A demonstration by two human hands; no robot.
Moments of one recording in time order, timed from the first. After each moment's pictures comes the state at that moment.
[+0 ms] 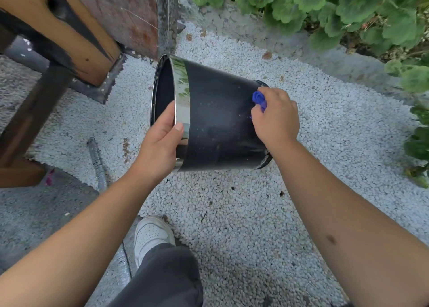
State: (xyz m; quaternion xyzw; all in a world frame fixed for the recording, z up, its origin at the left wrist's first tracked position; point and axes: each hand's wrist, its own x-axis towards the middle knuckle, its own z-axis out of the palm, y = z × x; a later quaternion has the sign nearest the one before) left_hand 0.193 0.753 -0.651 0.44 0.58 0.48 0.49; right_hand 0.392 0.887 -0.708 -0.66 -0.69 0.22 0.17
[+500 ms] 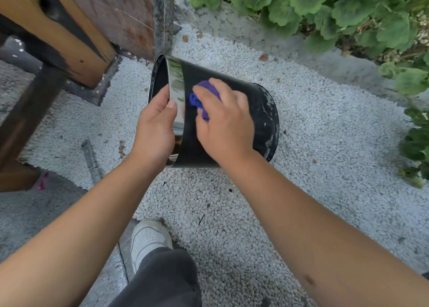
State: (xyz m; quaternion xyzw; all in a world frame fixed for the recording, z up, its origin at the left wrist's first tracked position) left_hand 0.198 0.785 -0.634 0.35 0.60 0.55 0.46; right_hand 0.320 0.833 -0.655 -0.51 -0.80 0.18 0.28
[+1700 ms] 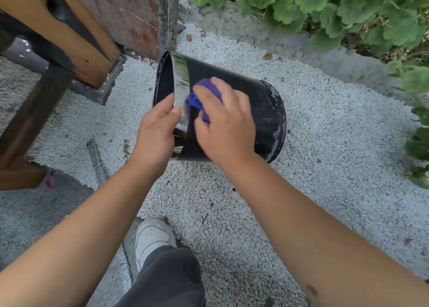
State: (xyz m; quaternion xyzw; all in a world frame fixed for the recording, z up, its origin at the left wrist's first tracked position) left_hand 0.194 0.774 -0.634 0.34 0.59 0.56 0.48; right_hand 0.317 0.825 -0.648 -0.49 -0.80 0.18 0.30
